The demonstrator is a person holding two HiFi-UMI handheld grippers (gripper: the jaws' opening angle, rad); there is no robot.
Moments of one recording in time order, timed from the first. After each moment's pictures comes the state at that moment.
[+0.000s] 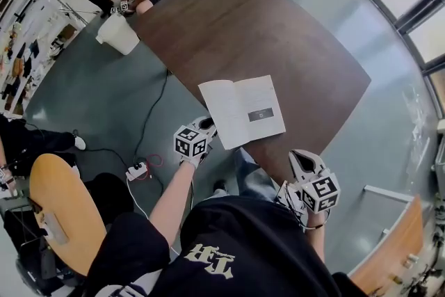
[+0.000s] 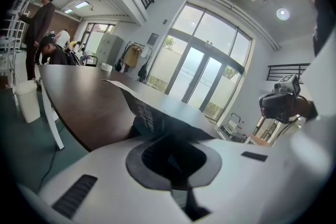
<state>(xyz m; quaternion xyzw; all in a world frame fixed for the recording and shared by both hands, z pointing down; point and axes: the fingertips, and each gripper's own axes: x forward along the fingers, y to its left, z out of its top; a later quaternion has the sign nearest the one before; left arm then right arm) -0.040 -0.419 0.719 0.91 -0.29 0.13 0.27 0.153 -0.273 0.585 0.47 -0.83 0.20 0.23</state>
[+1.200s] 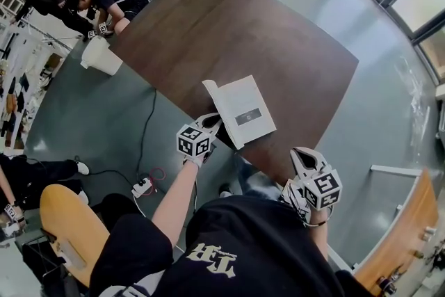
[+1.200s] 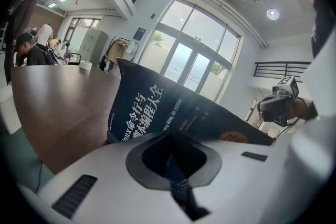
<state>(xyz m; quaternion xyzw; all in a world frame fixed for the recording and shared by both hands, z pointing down) 0.034 -0.441 0.709 0.93 -0.21 0.14 0.25 0.197 -0.269 0.592 0.53 -0.79 0.22 0.21</state>
